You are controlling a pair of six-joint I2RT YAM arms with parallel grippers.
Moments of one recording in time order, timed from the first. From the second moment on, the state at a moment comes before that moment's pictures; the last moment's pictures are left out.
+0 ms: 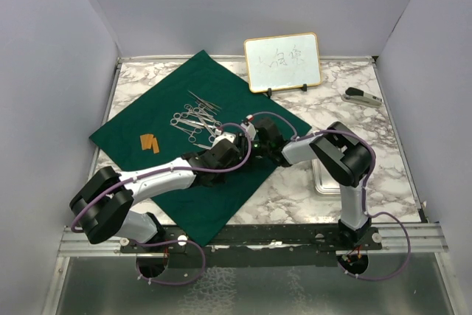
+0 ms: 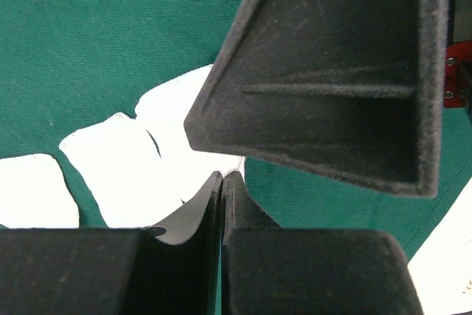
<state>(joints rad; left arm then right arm) -0.88 1.38 0.73 -0.42 -0.30 -0.51 0.72 2.00 0.92 0.53 -0.64 1.01</state>
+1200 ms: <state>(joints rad) -0.88 1.21 0.74 -0.45 -0.23 -0.50 0.75 2.01 0.85 0.59 -0.63 1.03</state>
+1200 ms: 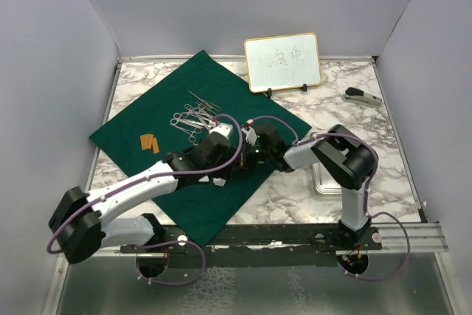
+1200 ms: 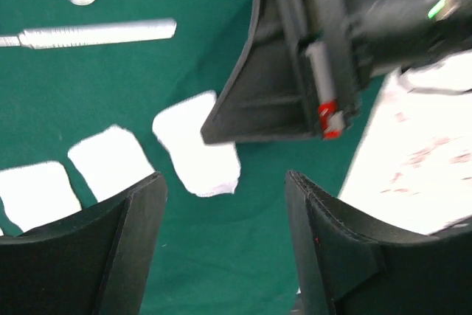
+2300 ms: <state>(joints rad) -0.49 1.18 1.07 -0.32 0.01 -0.21 0.00 1.01 0.41 0.10 -0.06 0.83</state>
